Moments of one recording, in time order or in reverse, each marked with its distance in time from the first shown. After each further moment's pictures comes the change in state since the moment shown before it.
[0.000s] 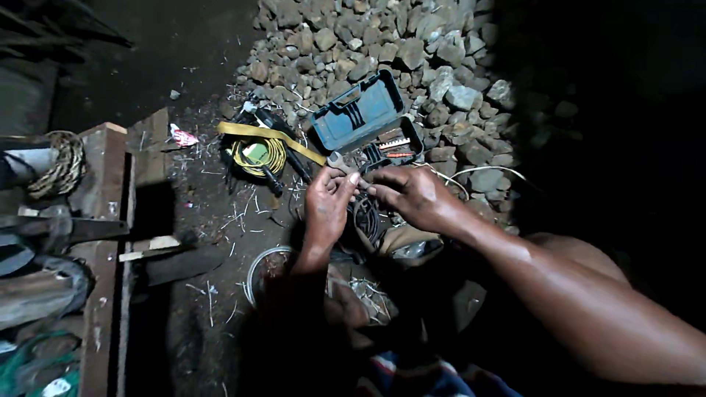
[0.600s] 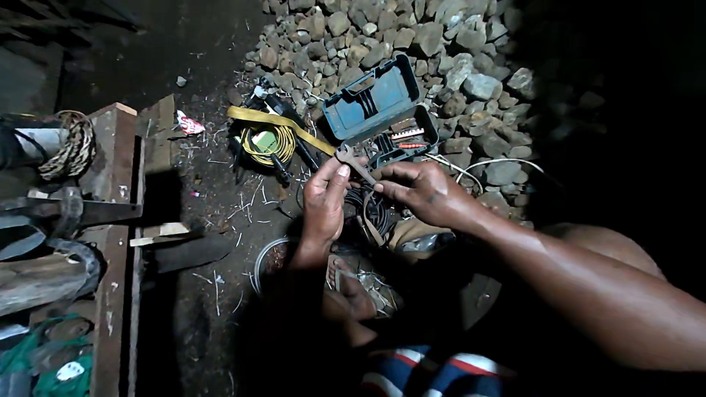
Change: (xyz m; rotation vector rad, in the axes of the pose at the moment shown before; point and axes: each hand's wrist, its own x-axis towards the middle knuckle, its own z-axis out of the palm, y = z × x) left_hand -0.017 -0.006 -0.034 -0.326 -0.076 -0.031; right_hand 0.000 -0.004 0.028 0.191 -0.058 0.052
